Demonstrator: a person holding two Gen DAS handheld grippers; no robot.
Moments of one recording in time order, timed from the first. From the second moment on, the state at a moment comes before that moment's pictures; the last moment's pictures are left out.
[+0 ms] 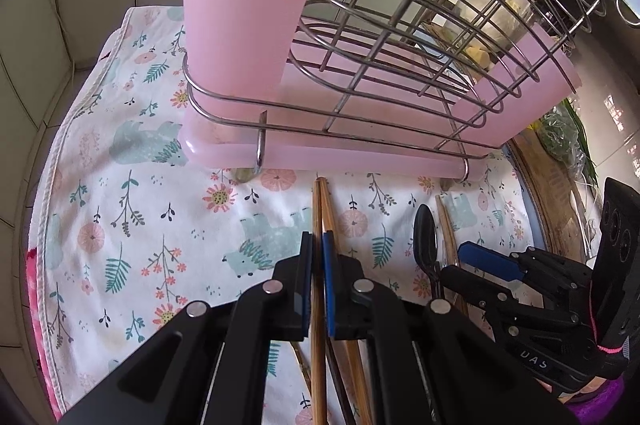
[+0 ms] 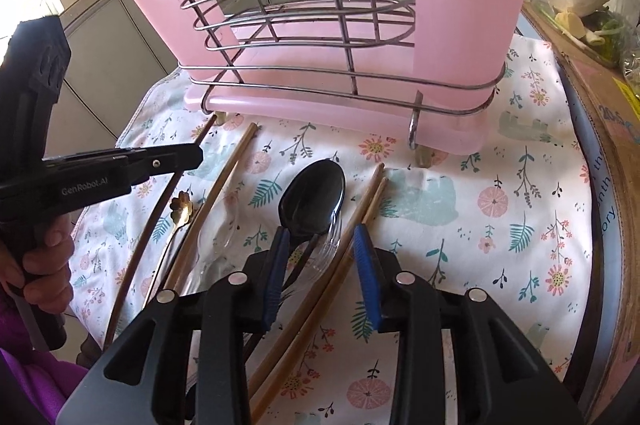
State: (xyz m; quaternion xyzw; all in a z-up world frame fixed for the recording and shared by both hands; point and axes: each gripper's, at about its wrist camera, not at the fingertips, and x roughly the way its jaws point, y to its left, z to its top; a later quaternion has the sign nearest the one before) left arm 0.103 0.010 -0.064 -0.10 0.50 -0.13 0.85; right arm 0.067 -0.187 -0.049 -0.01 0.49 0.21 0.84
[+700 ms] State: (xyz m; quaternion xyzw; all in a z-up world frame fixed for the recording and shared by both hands) left arm 0.052 0.025 0.029 -0.12 0.38 -0.14 0.91; right arm 0.009 -0.216 0.042 0.05 0.32 0.19 0.93
